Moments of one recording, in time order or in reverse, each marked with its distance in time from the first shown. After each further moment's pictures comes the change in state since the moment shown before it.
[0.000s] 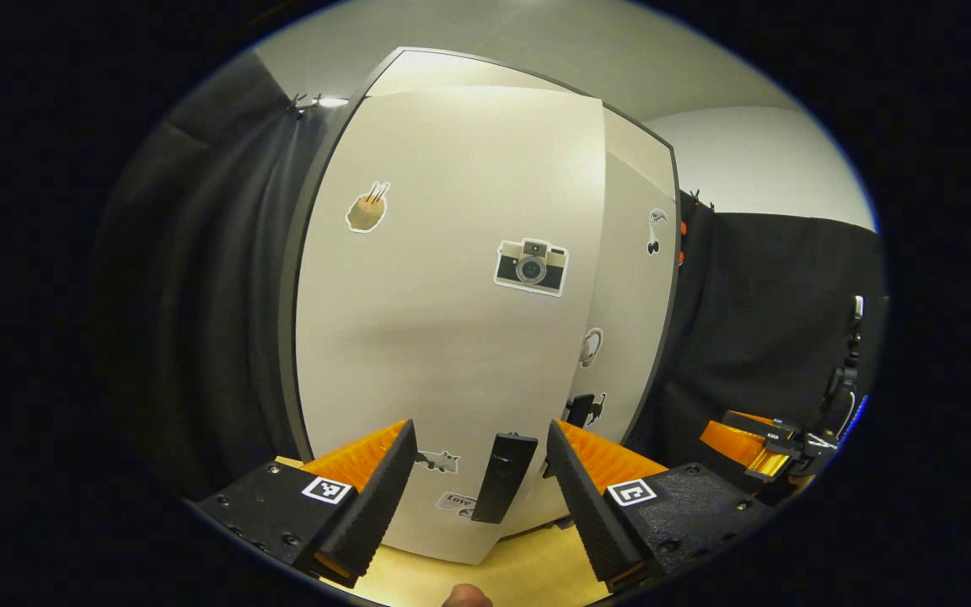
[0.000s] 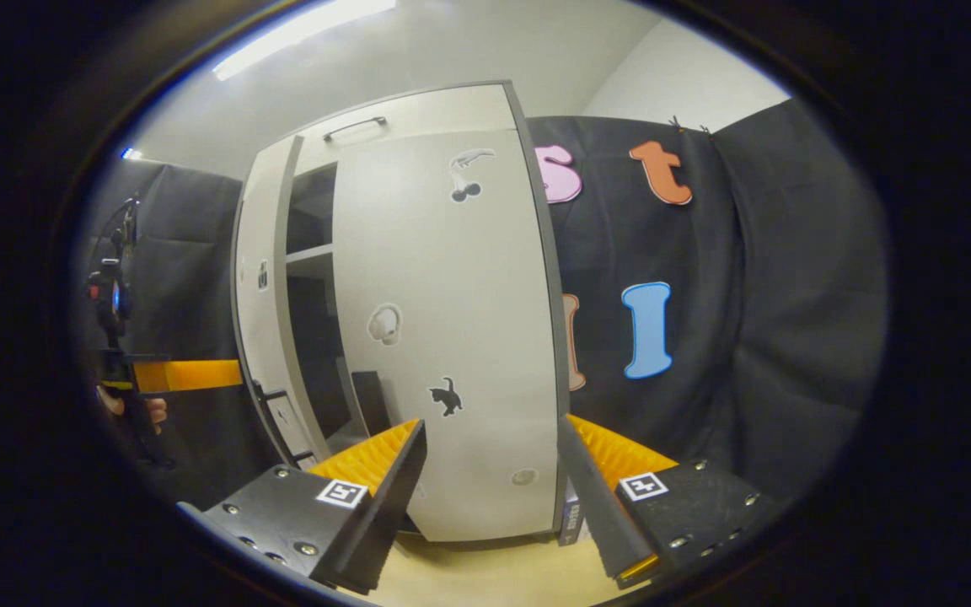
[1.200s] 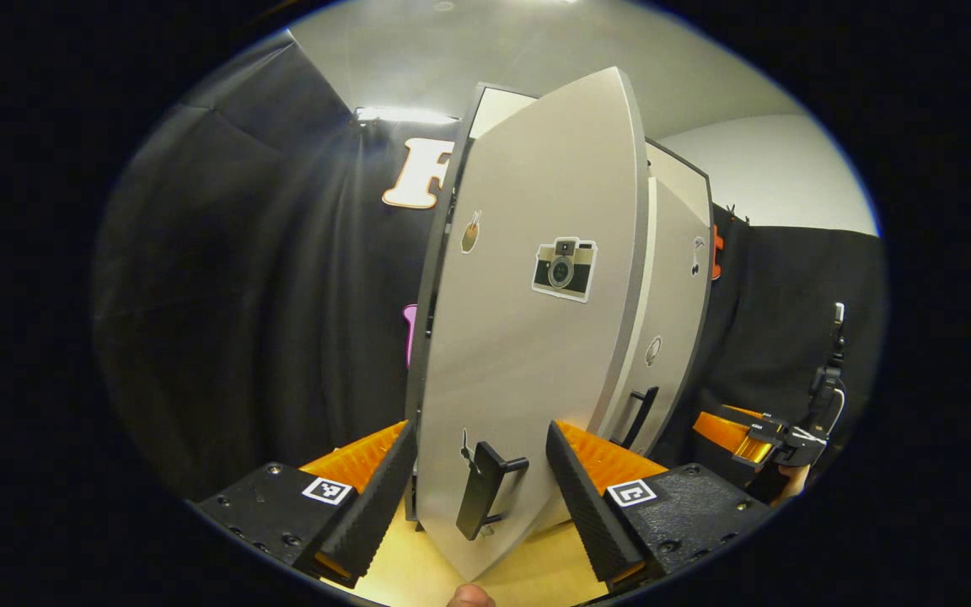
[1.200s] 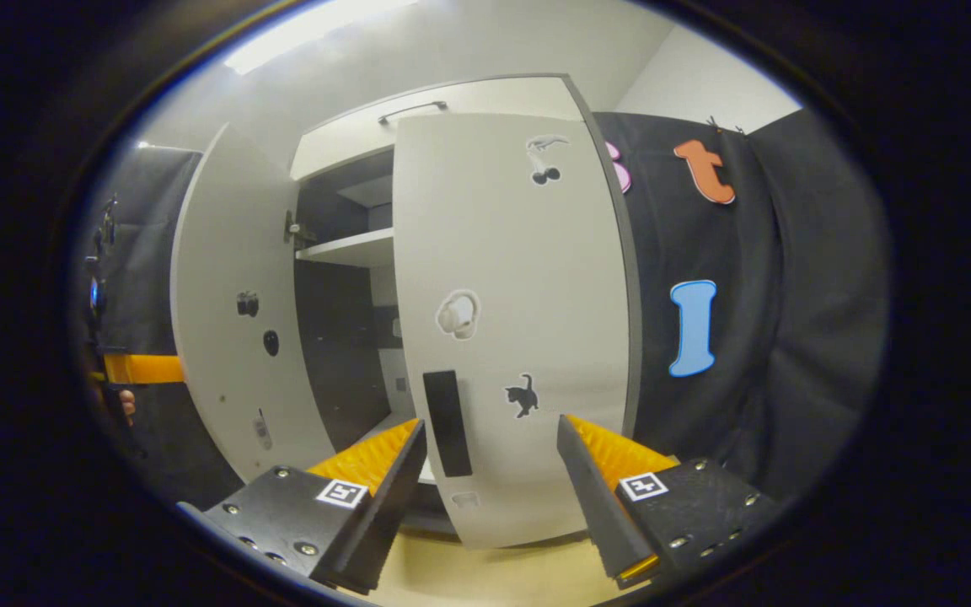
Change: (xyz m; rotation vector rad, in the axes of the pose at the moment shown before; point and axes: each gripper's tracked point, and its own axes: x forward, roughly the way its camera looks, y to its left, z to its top) left arm -0.095 0.076 0.016 -0.030 -0.024 0.140; right arm 0.008 0.071 -0.012 -0.020 0.021 0.090
